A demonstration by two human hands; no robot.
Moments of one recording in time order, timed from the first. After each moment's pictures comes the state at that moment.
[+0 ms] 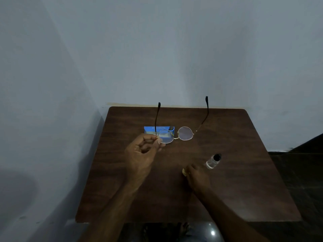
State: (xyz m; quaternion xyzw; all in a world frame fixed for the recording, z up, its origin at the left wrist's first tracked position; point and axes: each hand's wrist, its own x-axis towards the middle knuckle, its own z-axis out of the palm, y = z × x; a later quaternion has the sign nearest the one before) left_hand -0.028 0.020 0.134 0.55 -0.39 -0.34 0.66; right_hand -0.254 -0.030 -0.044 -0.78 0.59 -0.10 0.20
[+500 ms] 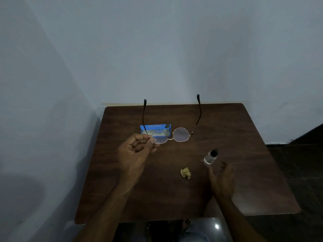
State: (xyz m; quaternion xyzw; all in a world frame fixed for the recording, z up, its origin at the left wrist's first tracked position) left_hand -0.029 0.020 0.141 0.56 -0.36 -0.38 0.65; right_hand -0.318 -0.013 -0.033 -0.50 0.79 -0.28 0.20
